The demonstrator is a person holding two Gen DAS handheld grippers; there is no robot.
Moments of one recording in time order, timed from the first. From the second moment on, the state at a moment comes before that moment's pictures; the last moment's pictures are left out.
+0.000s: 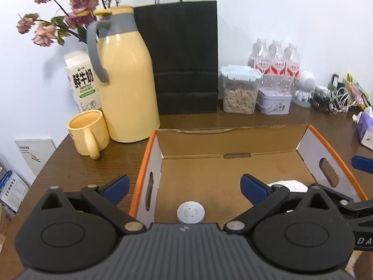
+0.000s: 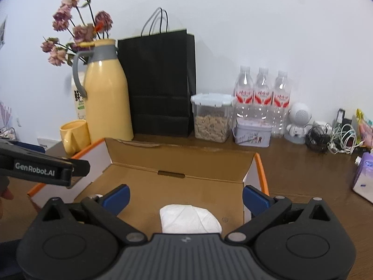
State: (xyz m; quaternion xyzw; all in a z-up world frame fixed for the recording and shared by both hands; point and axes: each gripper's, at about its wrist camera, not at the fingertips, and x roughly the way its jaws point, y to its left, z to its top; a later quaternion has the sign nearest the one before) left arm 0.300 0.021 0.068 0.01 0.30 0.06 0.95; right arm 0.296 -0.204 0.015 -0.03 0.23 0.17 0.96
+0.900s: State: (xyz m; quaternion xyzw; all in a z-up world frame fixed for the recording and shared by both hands) left arm 0.164 0.034 0.065 -0.03 0.27 0.06 0.96; right arm 0.177 -0.293 0.003 -0.05 0.24 0.12 0.96
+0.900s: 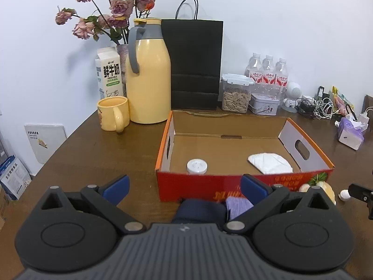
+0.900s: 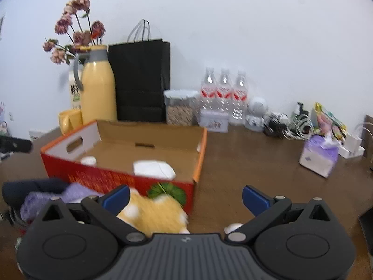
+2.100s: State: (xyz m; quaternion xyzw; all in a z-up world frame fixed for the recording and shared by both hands) left arm 0.127 0.046 0.039 -0.04 0.28 0.07 0.96; right arm 0.230 -0.341 -0.064 -0.02 0.30 0.09 0.95
